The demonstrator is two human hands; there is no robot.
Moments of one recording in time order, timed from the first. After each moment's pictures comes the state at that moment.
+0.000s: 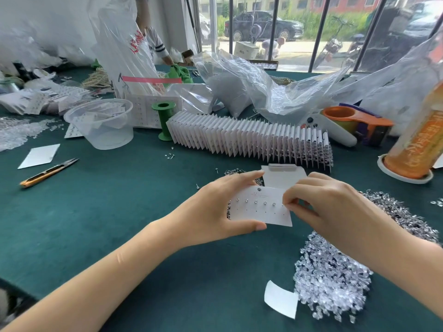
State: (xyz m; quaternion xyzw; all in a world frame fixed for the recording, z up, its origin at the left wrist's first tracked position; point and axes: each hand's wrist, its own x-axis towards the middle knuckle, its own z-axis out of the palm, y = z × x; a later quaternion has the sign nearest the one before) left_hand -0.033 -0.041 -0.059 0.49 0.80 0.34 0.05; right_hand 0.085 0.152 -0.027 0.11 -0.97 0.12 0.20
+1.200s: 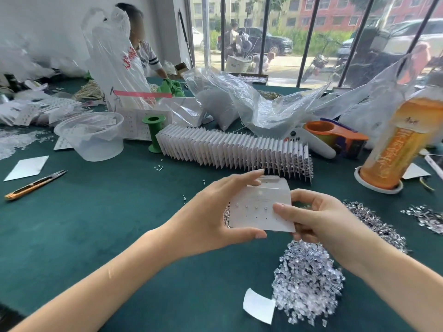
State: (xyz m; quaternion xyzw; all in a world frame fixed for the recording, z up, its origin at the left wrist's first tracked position) left_hand -0.015 -0.025 -0.037 0.52 0.76 0.38 0.01; right_hand 0.091 0.159 -0.027 -0.15 -0.71 0.68 0.03
